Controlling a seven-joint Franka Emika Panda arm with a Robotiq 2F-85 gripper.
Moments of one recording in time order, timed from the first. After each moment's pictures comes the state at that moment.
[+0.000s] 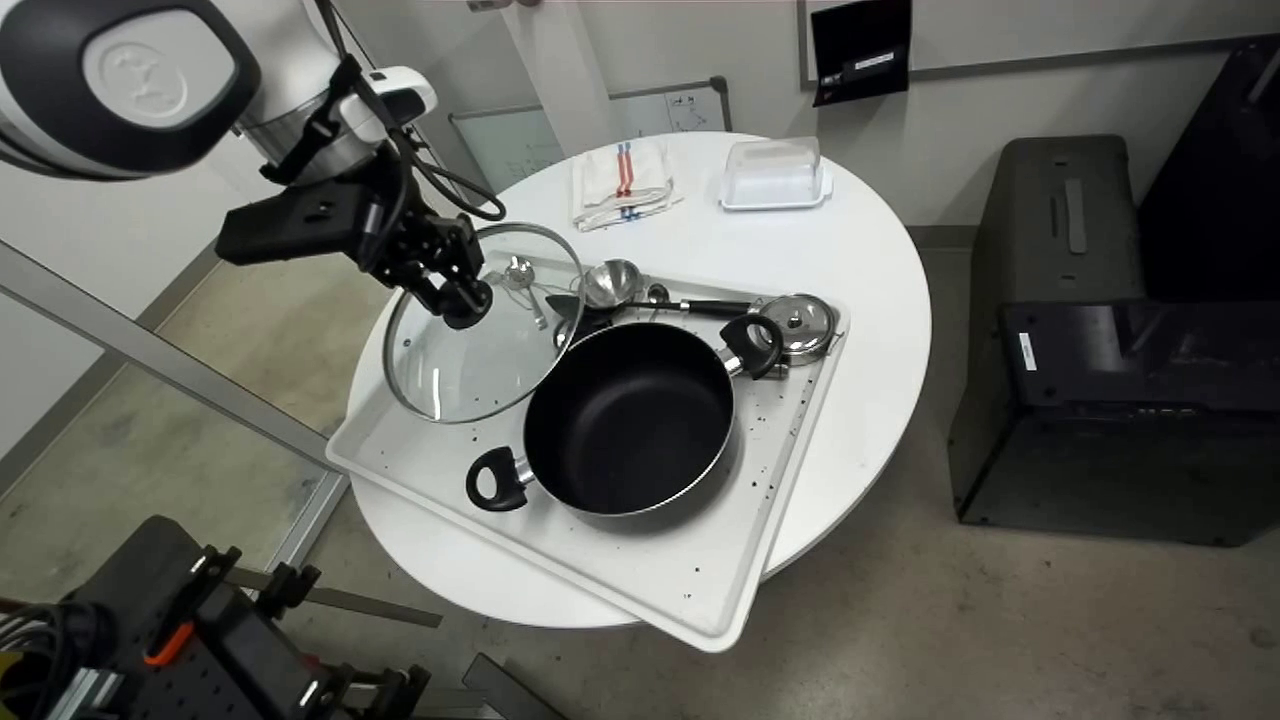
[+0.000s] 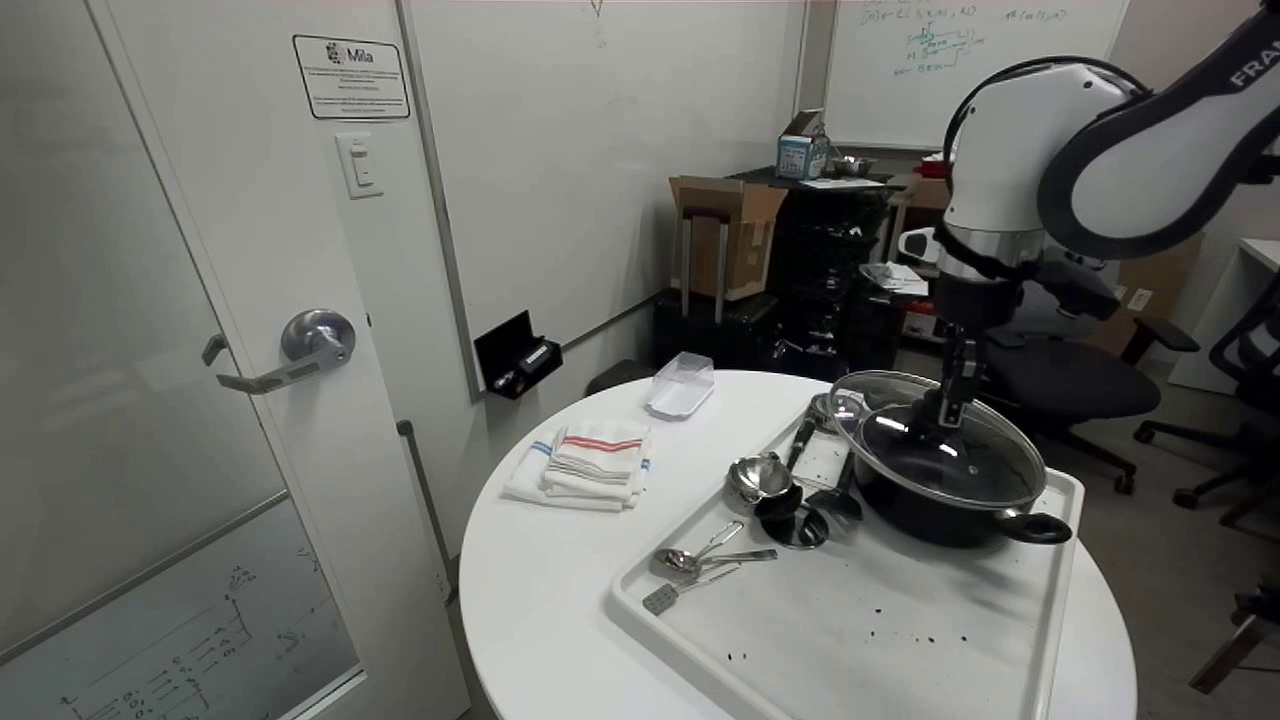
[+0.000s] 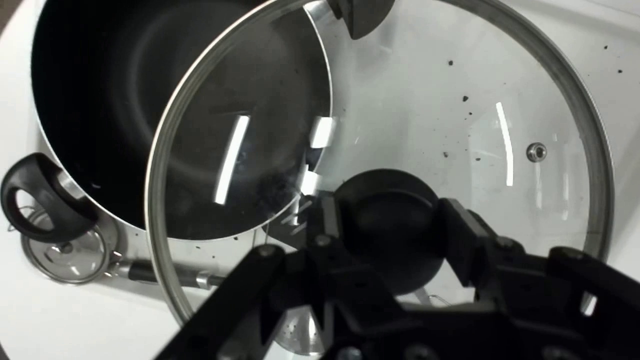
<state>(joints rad) -0.05 0.32 0.04 -2.26 -0.14 2.55 -0.26</state>
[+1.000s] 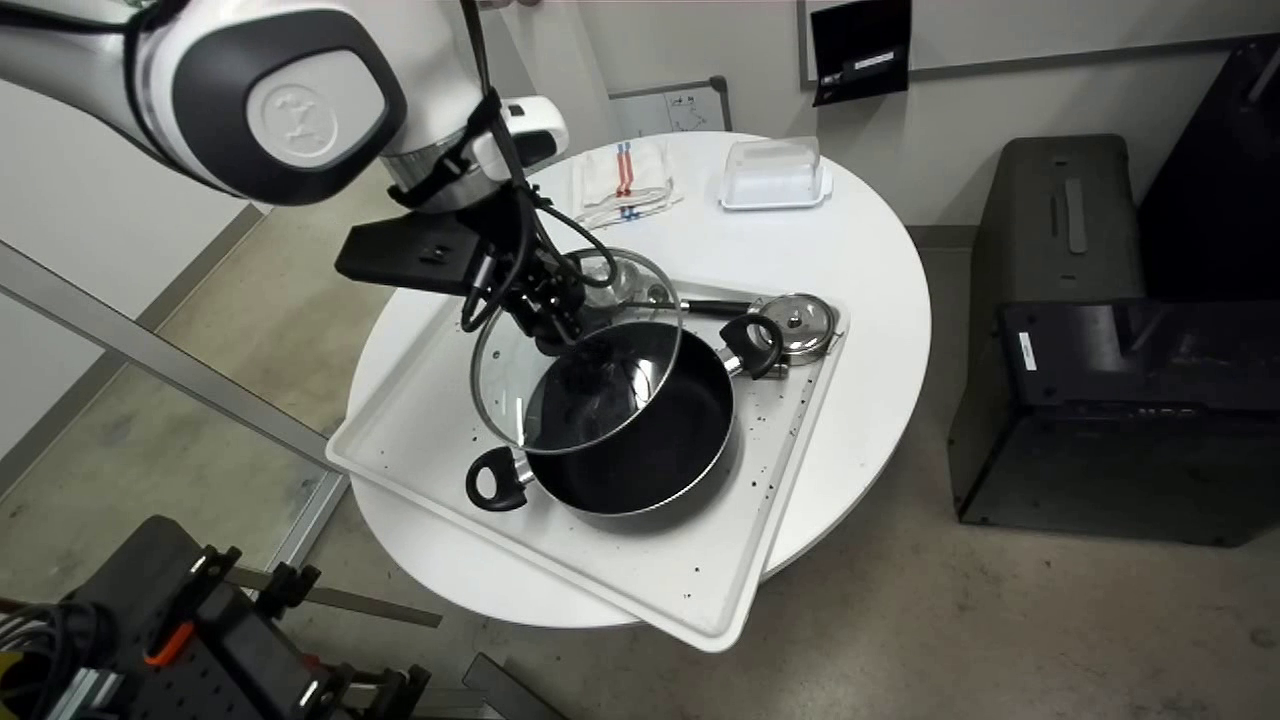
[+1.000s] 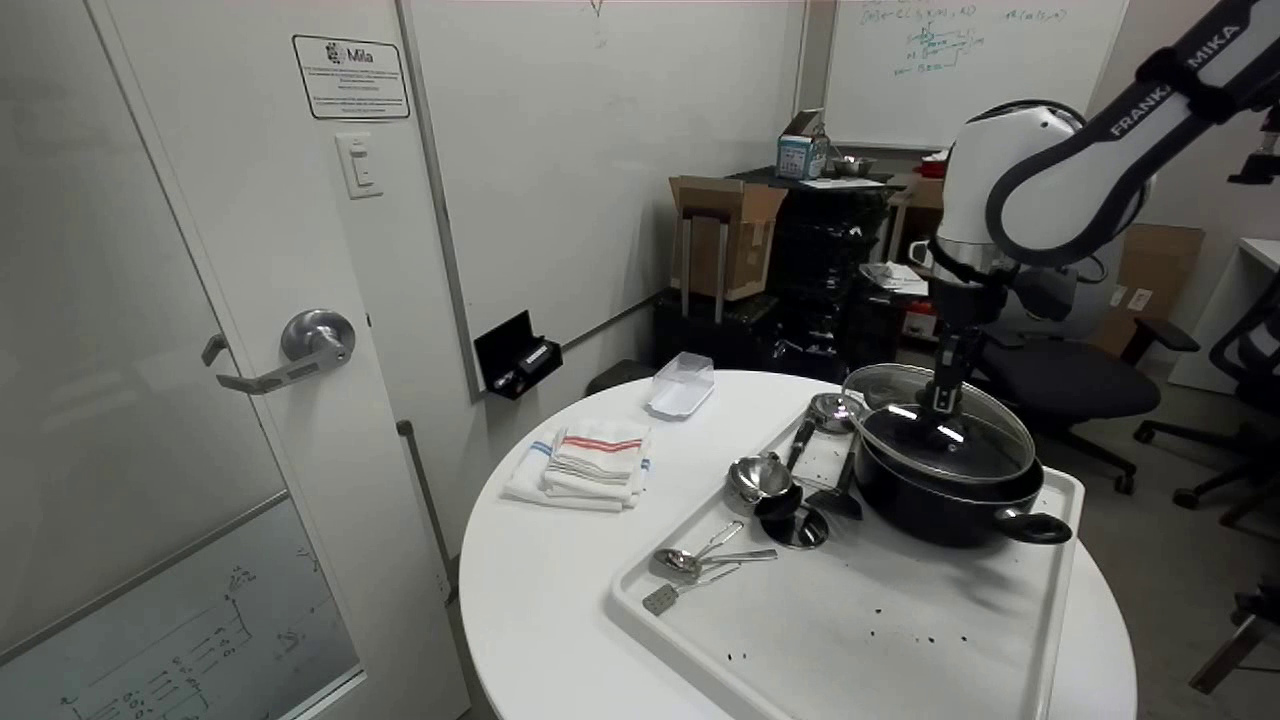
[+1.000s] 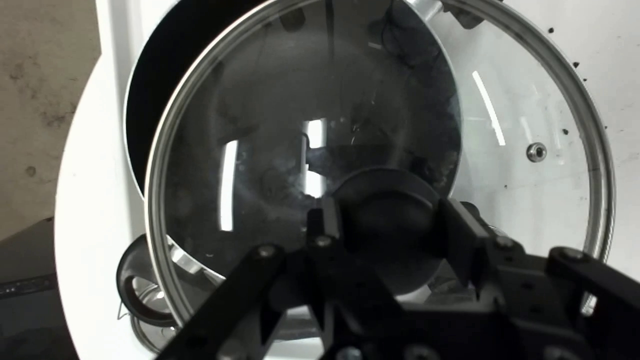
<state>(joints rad) -0.14 0.48 -0.04 -2.11 -0.10 2.53 -0.21</state>
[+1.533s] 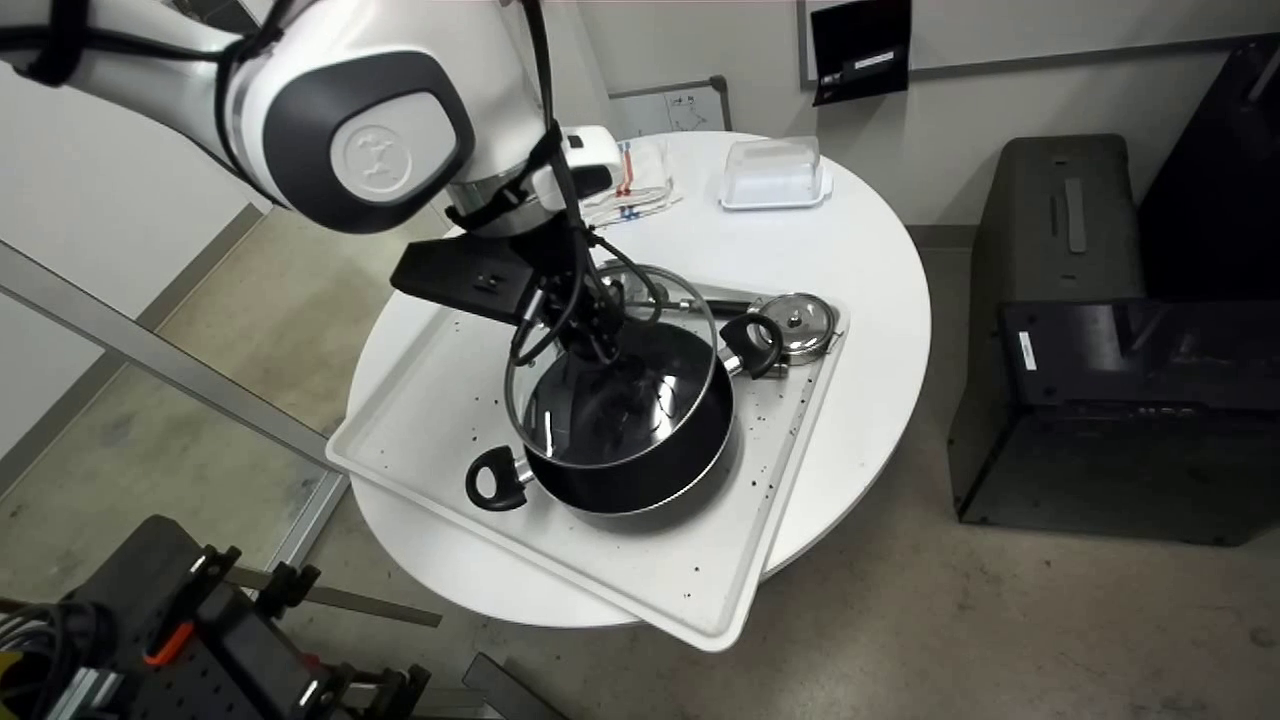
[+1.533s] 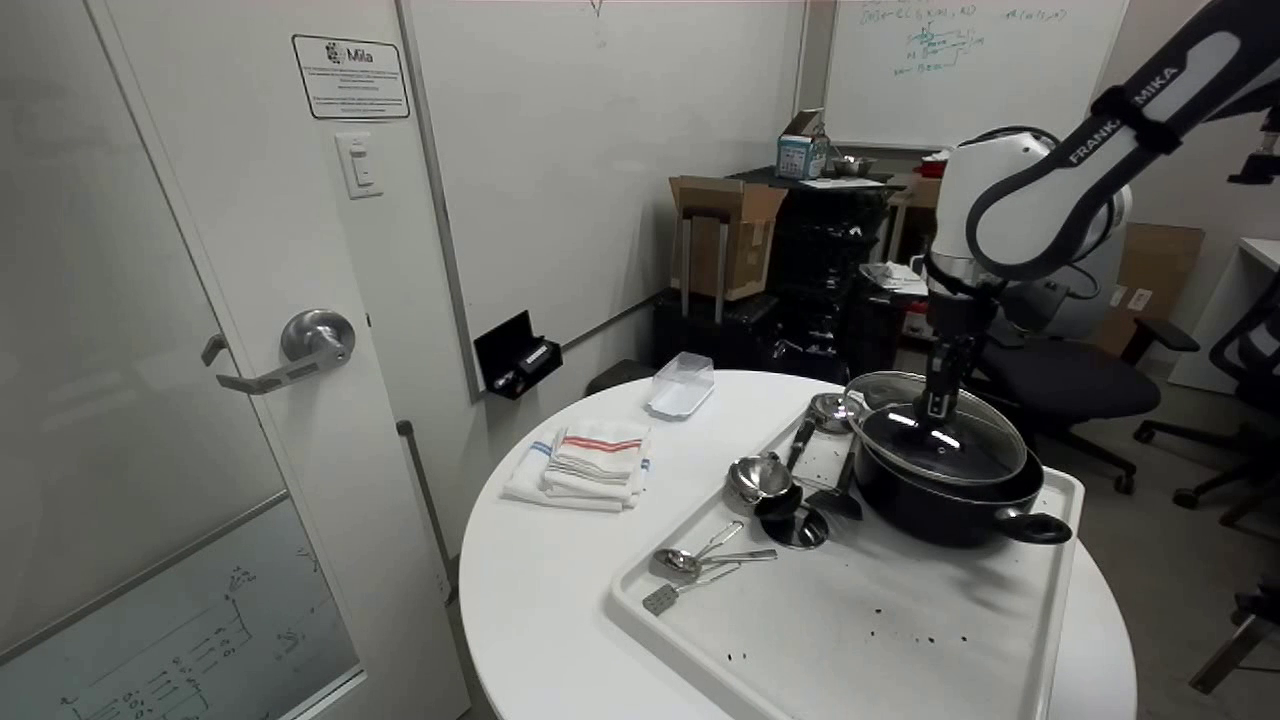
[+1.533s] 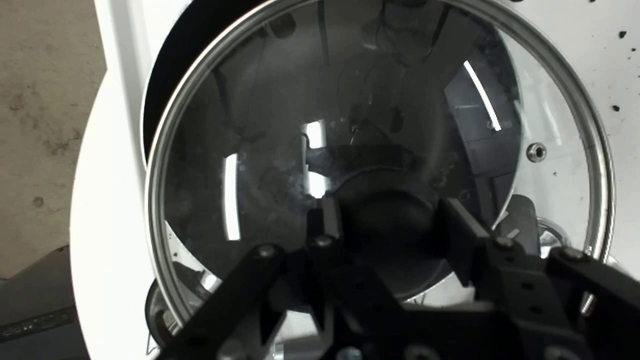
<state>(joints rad) -0.18 0.57 -0.04 -2.03 -0.06 2.53 -0.20</state>
